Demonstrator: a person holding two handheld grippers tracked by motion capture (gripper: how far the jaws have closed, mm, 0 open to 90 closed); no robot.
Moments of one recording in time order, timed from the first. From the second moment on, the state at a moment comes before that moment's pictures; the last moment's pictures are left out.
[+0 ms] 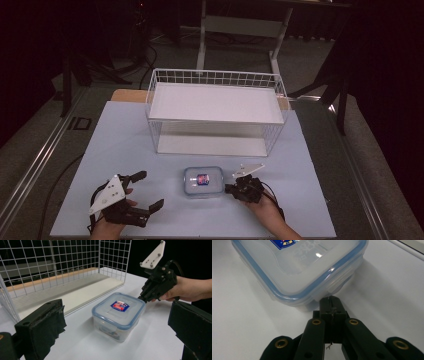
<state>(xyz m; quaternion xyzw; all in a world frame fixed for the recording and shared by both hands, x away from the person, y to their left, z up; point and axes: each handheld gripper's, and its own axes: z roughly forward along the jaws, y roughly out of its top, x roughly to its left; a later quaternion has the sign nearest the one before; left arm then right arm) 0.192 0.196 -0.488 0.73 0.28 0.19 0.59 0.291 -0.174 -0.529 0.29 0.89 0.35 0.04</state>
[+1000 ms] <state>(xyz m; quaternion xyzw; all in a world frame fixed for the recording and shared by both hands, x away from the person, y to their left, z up) 0.192 0.195 -0.490 0.73 0.28 0.19 0.59 0.280 -0.165 -0.528 0.28 0.89 0.36 0.04</state>
